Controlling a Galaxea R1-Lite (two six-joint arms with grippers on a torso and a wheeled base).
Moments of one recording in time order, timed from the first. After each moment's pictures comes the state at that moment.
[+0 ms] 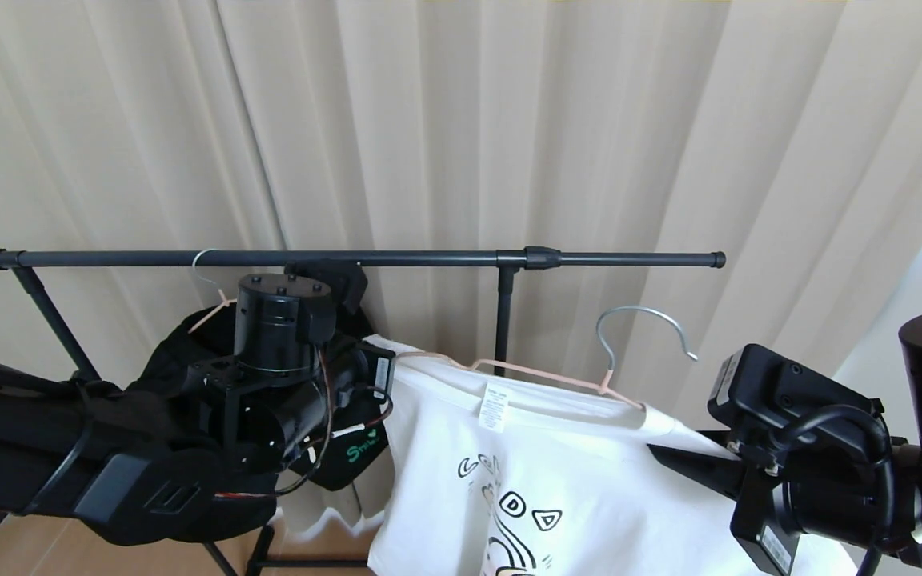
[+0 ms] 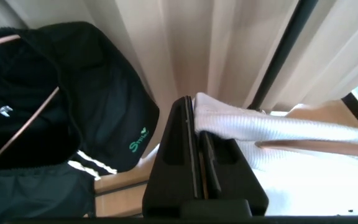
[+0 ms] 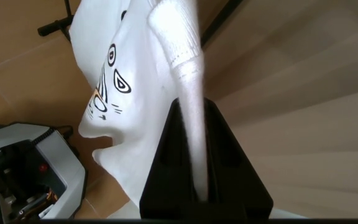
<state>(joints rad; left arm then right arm) -0.57 1.81 -0.80 -0.65 0.36 0.00 0.70 1.33 -0.66 -0.09 -0.09 -0.34</state>
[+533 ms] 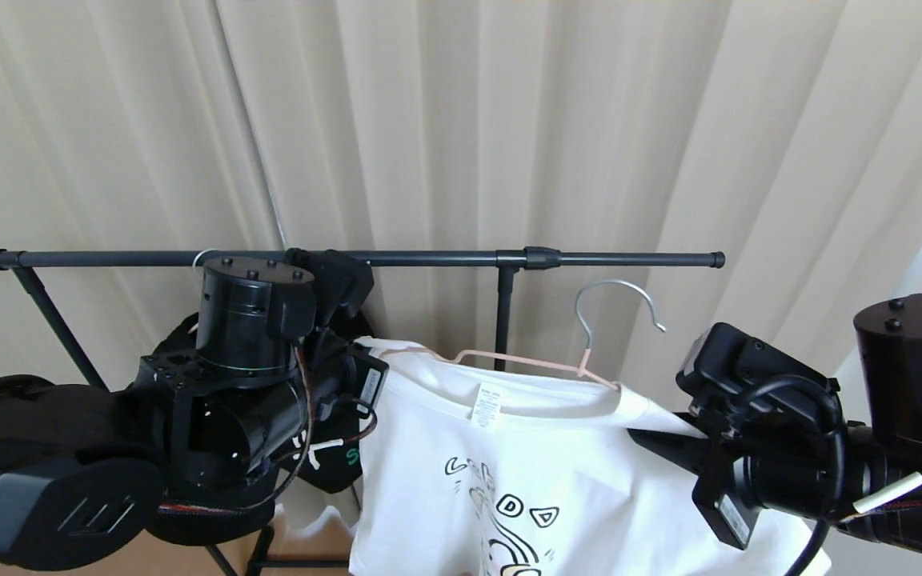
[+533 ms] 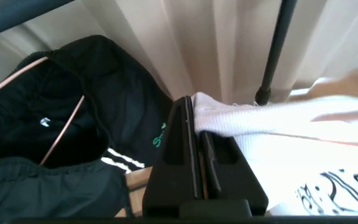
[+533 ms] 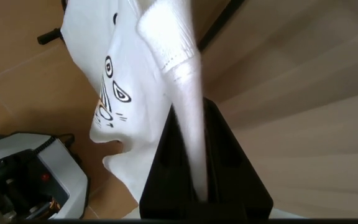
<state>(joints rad) -0.63 1.69 -0.80 -0.48 0.40 0.16 0.70 1.41 -0.67 -0.20 -0.10 -0.28</state>
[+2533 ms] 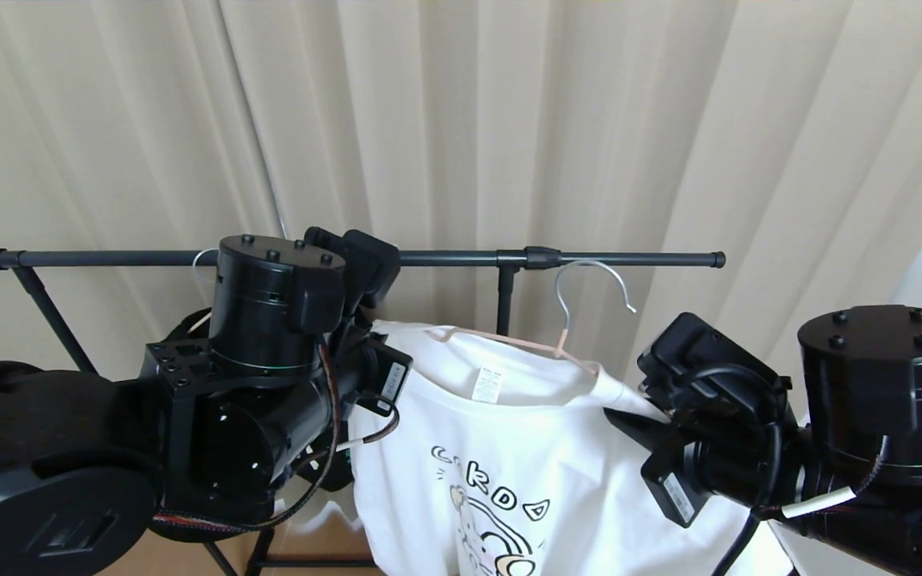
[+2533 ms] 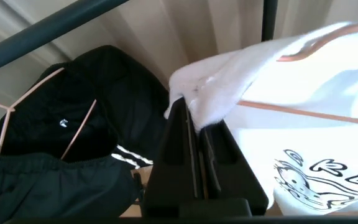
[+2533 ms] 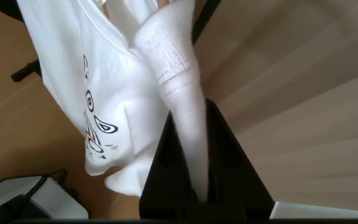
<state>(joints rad) -0.74 1.66 -0.89 -0.38 0.53 0.15 0.79 1.49 -0.66 -0.34 -0.28 -0.19</state>
